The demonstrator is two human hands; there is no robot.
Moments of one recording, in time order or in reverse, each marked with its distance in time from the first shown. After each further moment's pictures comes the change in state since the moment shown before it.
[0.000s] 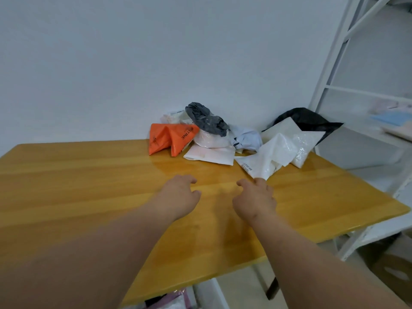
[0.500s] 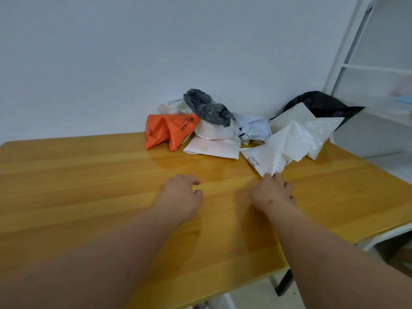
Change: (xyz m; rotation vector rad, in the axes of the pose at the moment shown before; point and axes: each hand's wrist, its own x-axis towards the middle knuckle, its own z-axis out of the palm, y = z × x) left_hand 0.036 -0.008 0.031 0.020 0.025 -0.050; right_hand 0.065 0.025 0.020 0.006 -0.054 0.252
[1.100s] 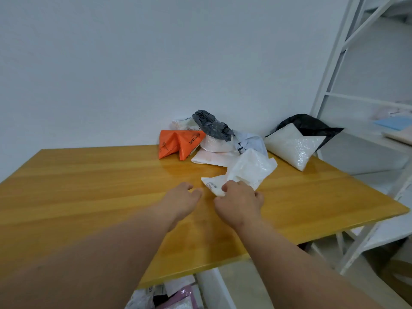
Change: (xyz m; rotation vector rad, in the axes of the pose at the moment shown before) left_hand -0.074 0.008 -0.045 -0.426 -0.110 -0.265; right_hand -0.135 -0.036 -0.020 -0.017 0.106 -0.429
